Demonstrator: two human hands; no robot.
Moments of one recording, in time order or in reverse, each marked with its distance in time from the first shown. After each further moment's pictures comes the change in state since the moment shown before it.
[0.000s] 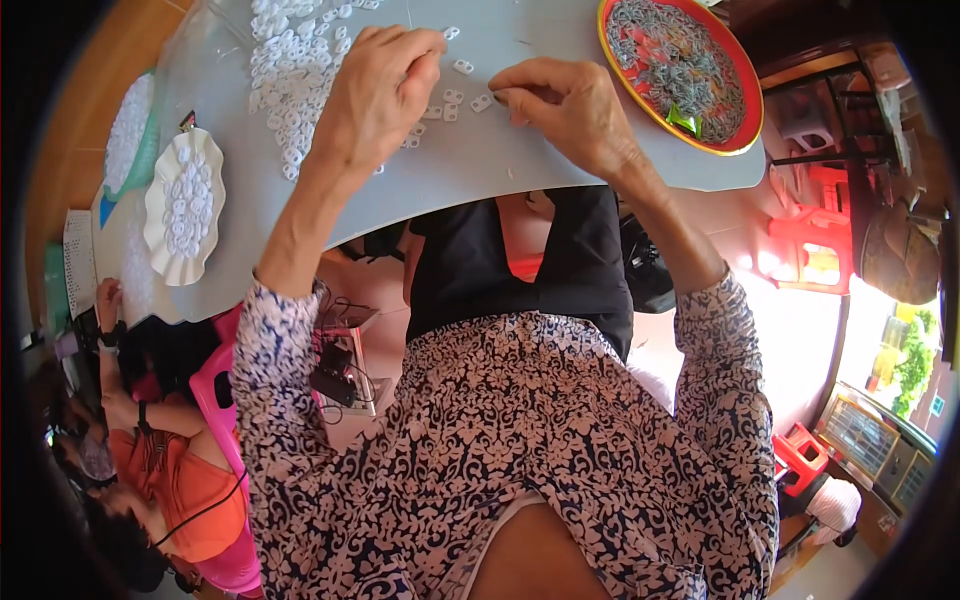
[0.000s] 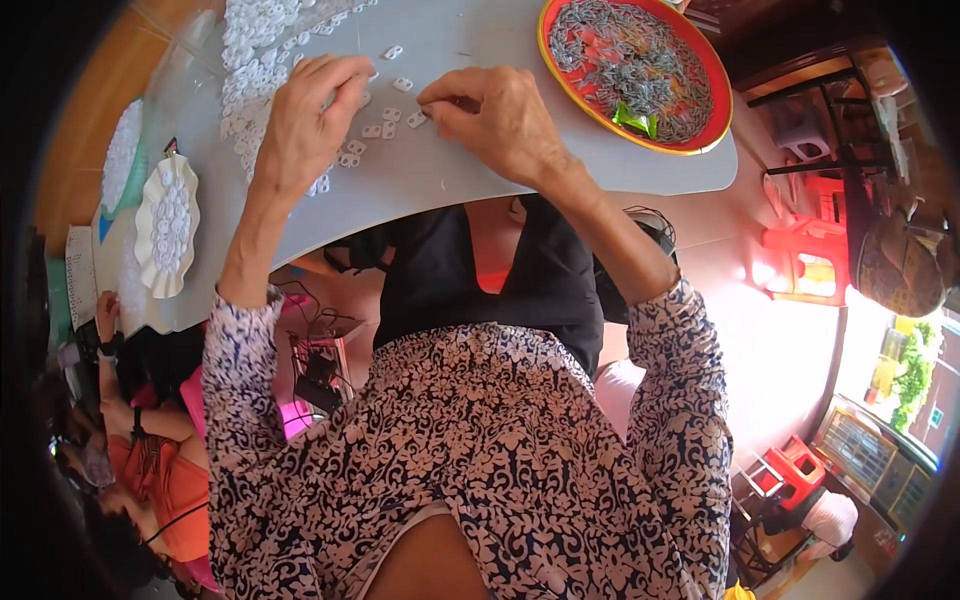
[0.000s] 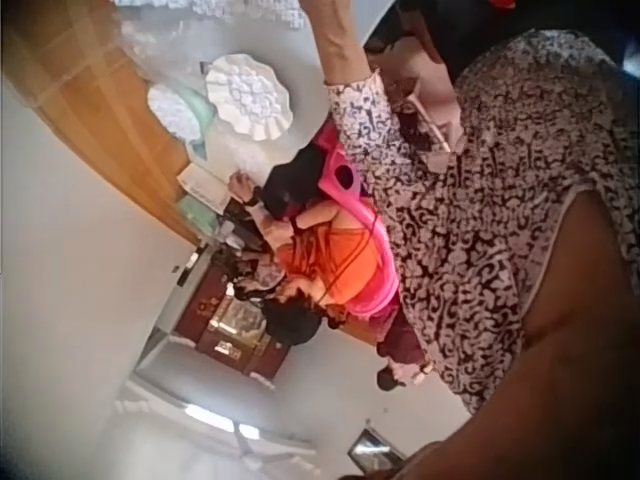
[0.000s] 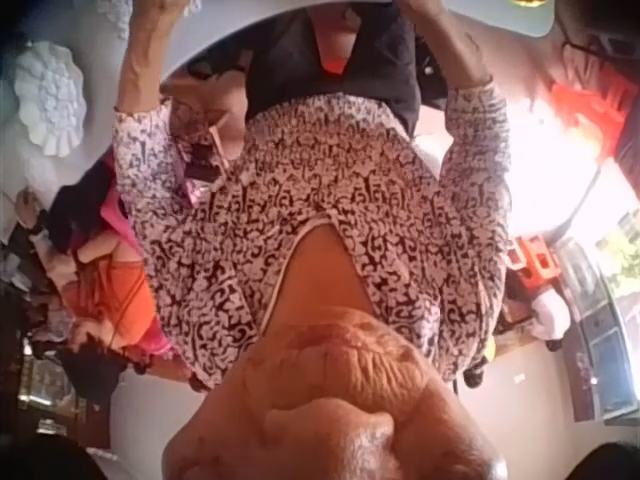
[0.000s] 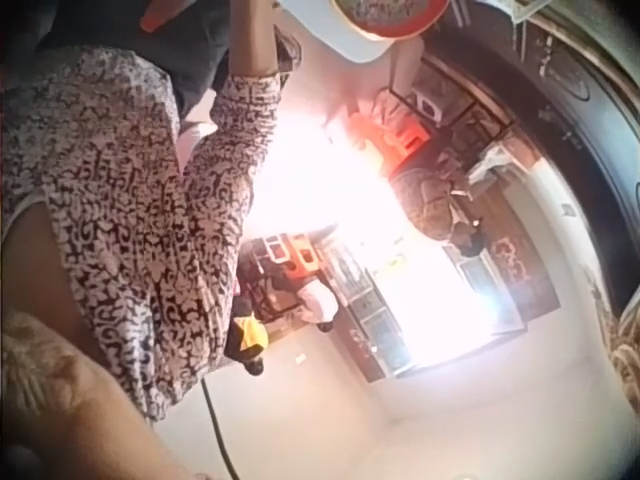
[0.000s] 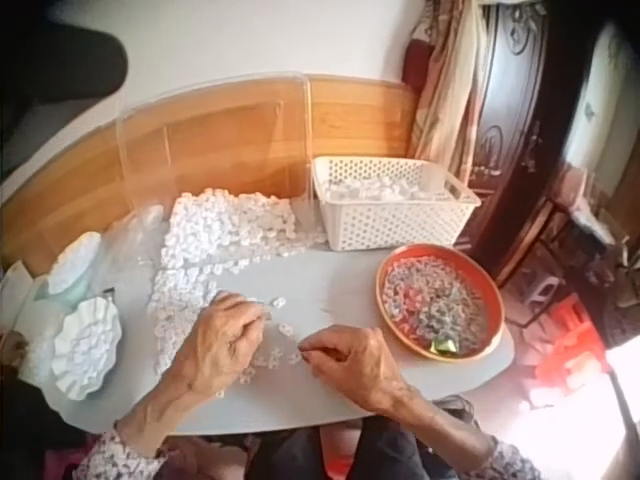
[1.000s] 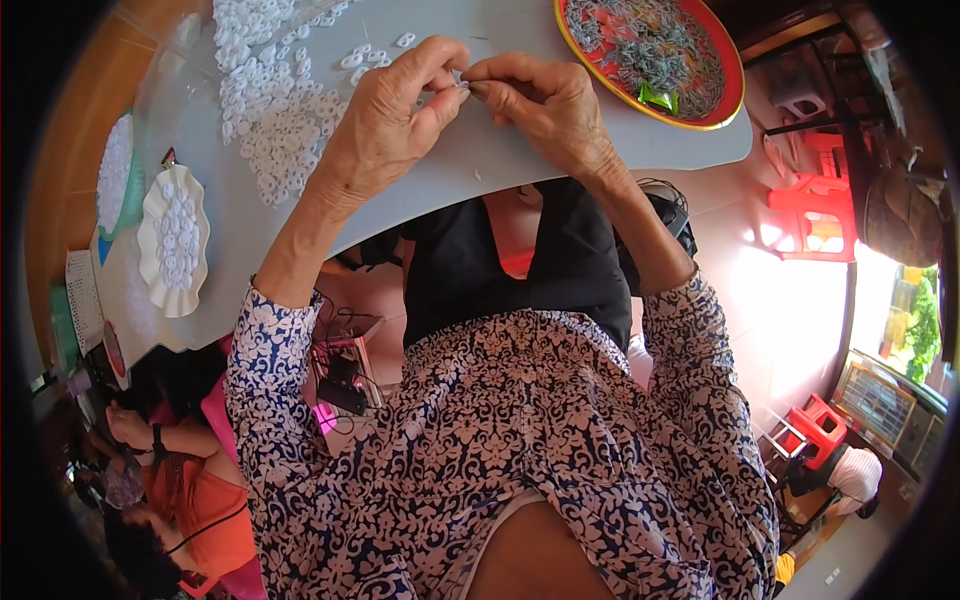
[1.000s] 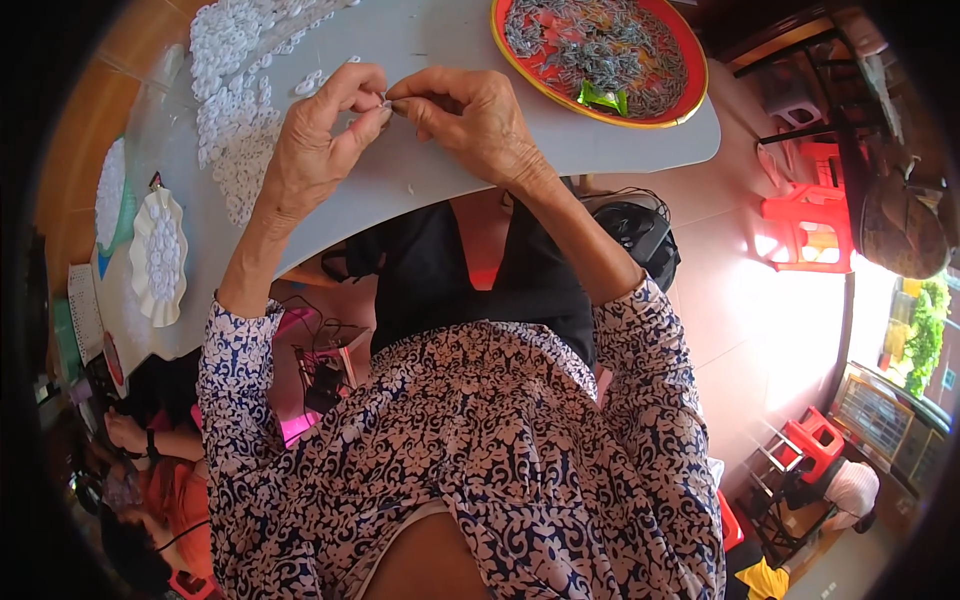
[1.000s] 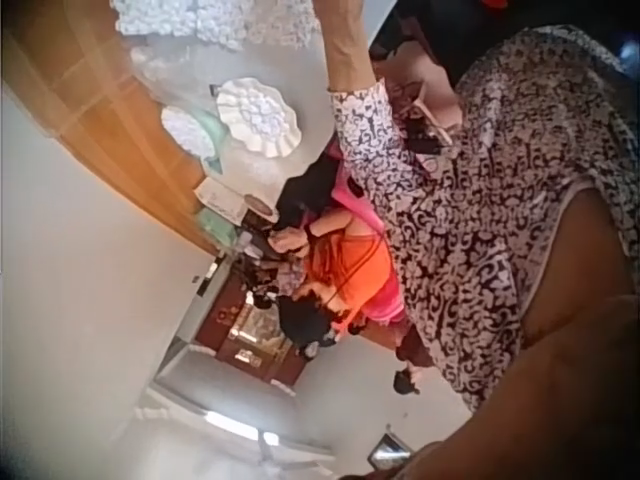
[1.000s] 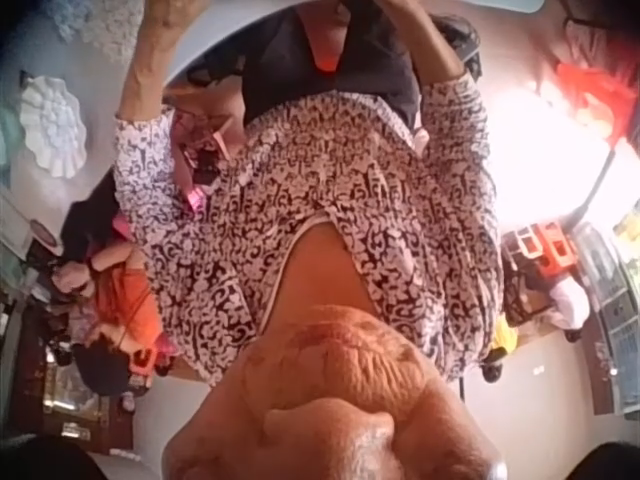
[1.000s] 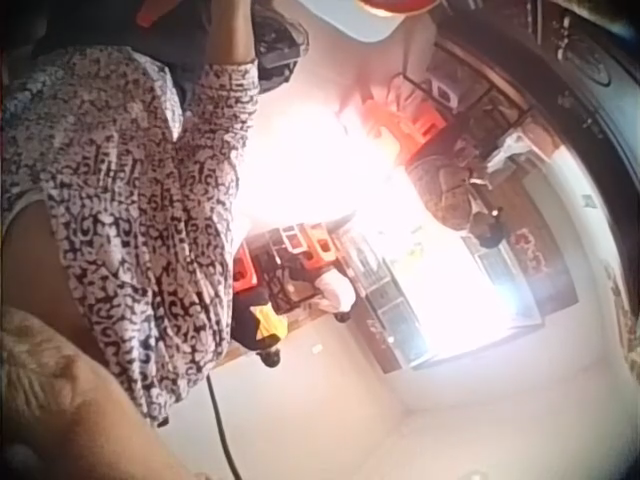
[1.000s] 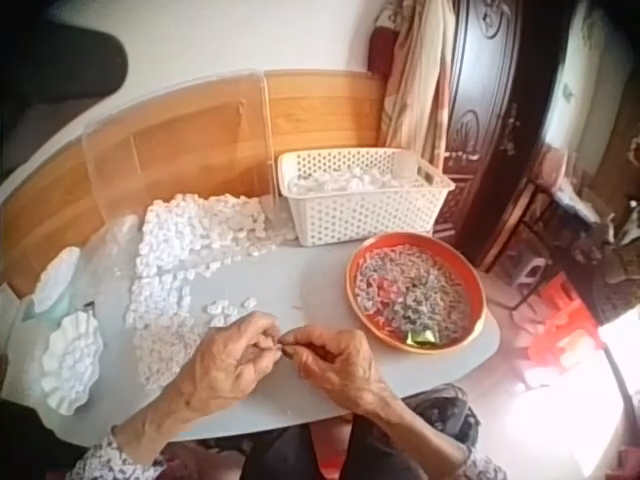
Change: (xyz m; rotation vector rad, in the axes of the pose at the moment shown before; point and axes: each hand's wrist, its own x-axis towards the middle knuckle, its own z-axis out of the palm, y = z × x) left_hand 0.002 0.030 0.020 -0.358 -0.230 -0.029; right_hand -0.016 0.010 0.002 0.308 0.102 -0.009
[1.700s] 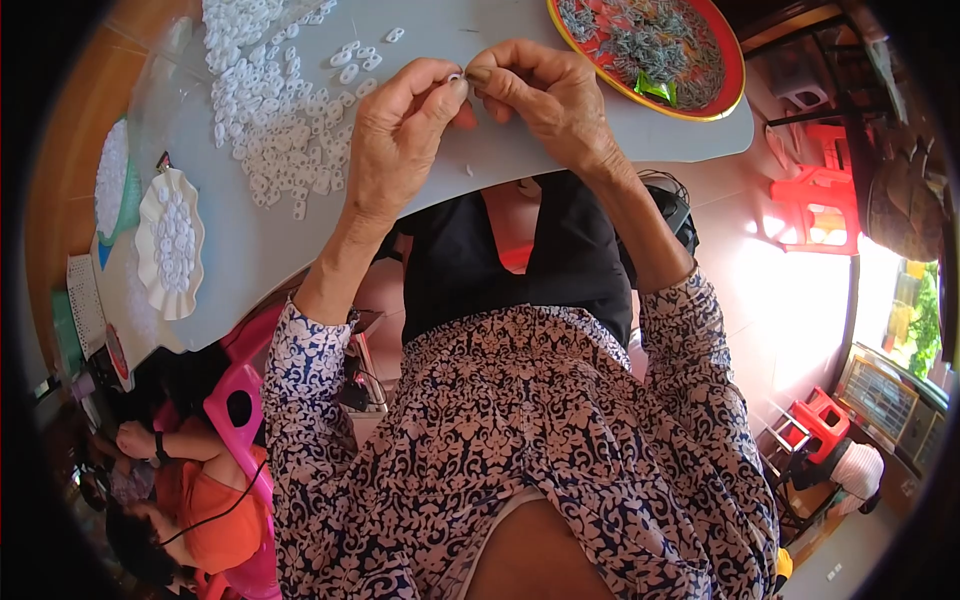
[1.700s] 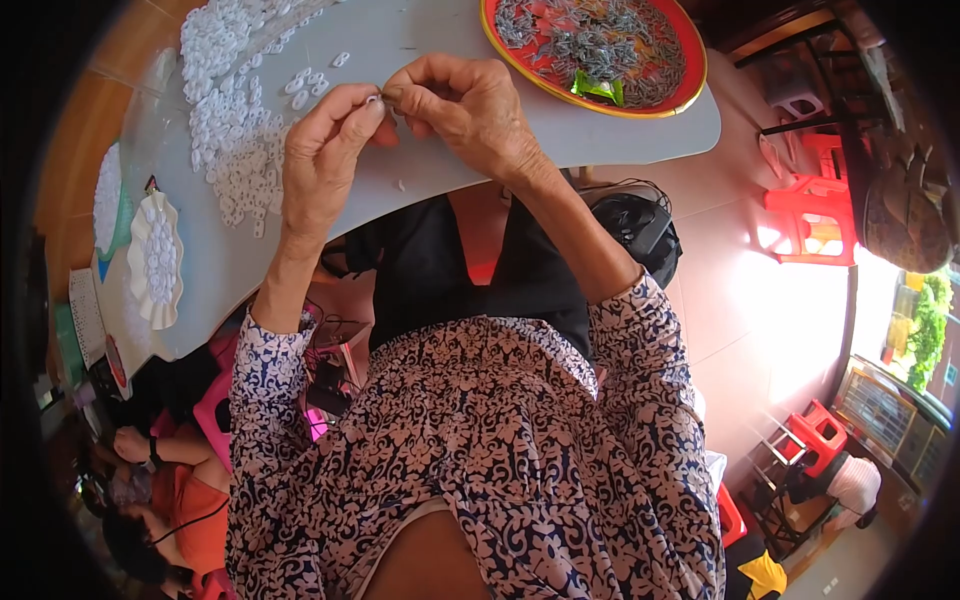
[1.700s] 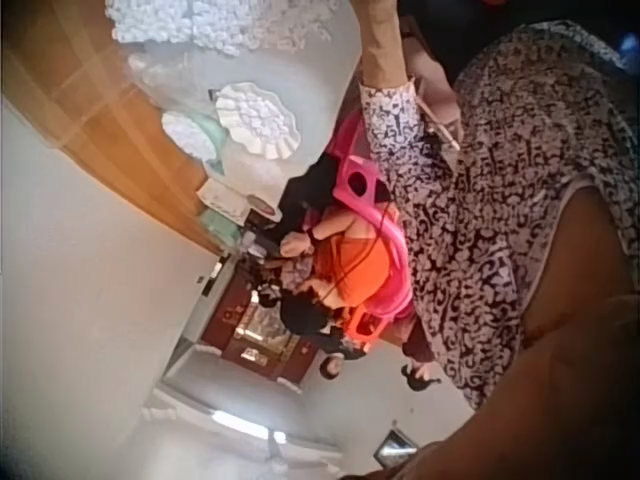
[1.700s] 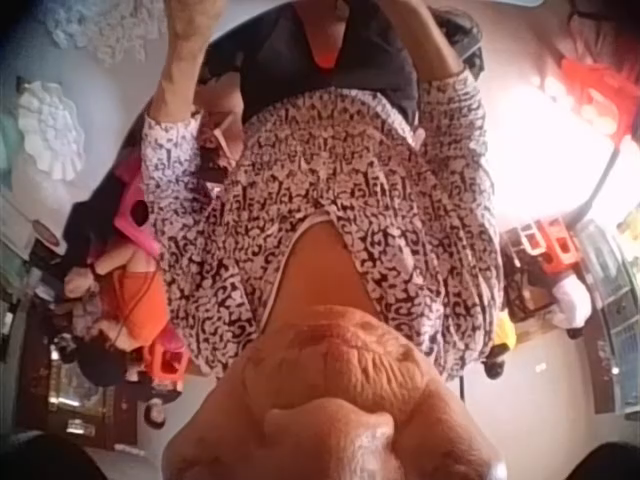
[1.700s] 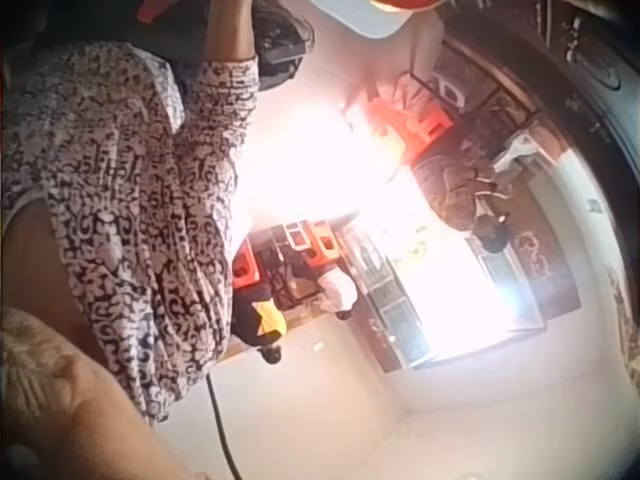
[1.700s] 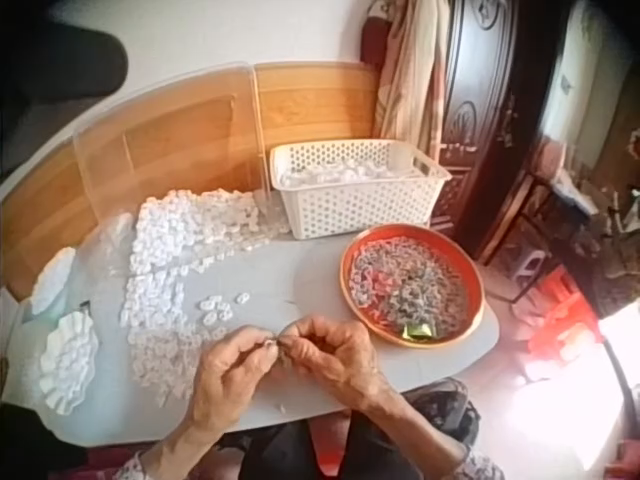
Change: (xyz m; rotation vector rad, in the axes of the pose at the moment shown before) left_hand -0.017 0.009 0.031 -0.330 0.205 -0.269; right_hand -0.001 0.001 -0.003 0.162 -0.005 0.026
